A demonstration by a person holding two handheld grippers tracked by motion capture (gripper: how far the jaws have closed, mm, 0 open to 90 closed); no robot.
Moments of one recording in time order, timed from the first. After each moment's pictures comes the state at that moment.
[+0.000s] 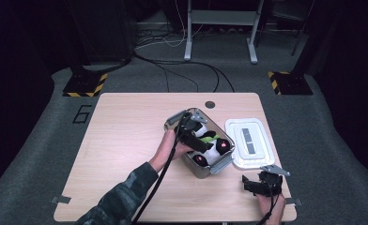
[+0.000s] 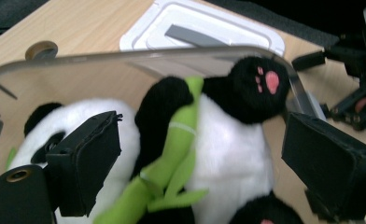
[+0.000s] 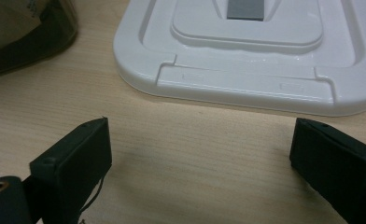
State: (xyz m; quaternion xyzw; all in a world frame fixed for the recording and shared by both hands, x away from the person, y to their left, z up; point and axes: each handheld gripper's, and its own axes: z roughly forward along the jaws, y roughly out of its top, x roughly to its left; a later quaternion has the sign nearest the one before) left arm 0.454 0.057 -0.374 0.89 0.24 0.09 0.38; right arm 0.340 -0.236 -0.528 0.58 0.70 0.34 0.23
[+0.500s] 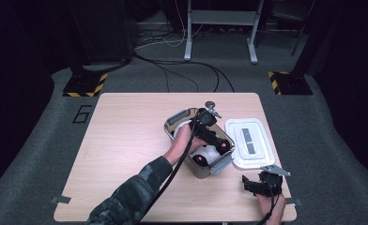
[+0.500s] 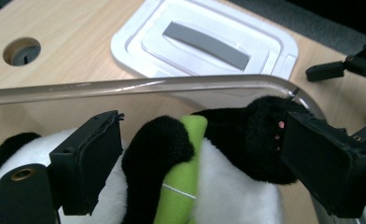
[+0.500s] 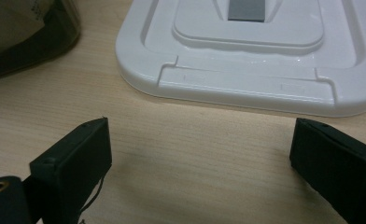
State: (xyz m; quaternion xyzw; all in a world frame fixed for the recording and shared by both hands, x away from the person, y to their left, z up) left arm 0.477 0.014 -0.381 0.90 0.26 0.07 0.34; right arm 0.340 -0.236 -0.528 0.58 0.70 0.34 0.23
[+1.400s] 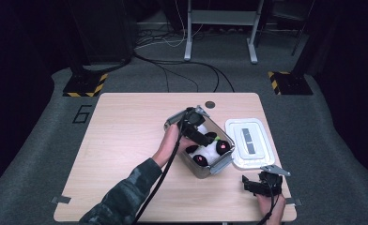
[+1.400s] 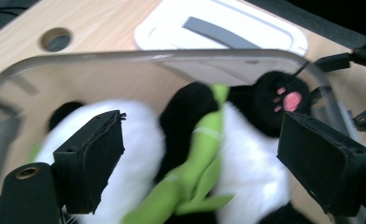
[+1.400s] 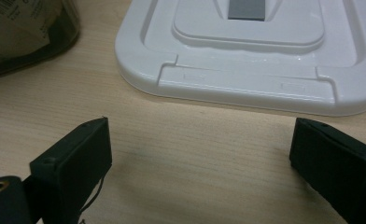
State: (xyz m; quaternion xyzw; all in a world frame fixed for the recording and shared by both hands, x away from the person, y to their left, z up) left arm 0.471 0.062 -0.371 0.89 0.28 0.10 0.35; right arm 0.340 -0.236 -0.528 0.58 0.70 0.34 0.23
